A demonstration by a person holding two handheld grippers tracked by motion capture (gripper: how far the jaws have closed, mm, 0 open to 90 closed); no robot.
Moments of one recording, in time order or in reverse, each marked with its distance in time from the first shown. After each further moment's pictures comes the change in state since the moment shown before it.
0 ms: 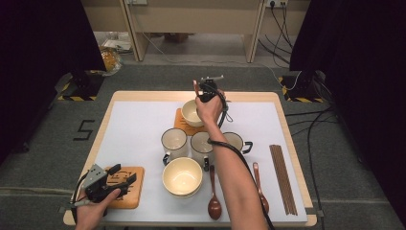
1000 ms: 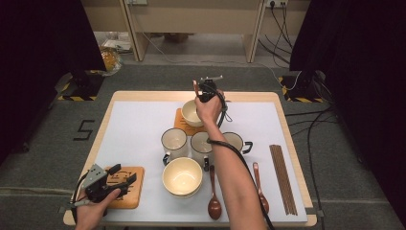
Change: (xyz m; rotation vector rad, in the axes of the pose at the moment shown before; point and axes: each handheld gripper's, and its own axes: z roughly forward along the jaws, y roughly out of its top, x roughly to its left) left arm 0.000 0.000 0.000 -0.001 -0.002 -0.001; right arm 0.000 0.000 0.005 -0.001 -0.008 -0.006
